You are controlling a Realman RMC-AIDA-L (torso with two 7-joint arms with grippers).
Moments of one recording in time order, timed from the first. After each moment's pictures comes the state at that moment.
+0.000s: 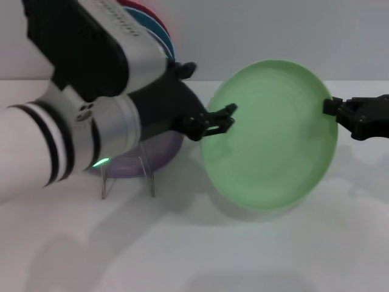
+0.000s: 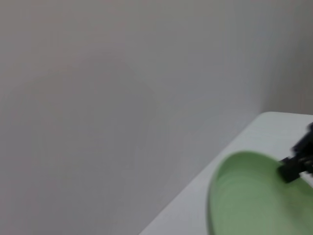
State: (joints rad) left arm -0.16 -2.04 -1.20 -2.00 2.62 -0.80 0.49; right arm 0.19 2.08 2.09 1.26 -1.71 1.20 -1.35
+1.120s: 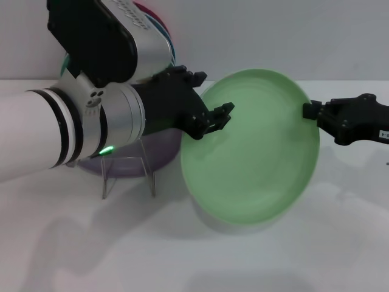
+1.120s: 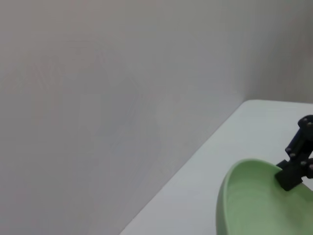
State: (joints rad) left arm -0.25 -2.06 -1.30 -1.86 2.50 -0.85 0.61; right arm 0.23 2.08 2.07 1.26 -1.71 1.27 -1.38
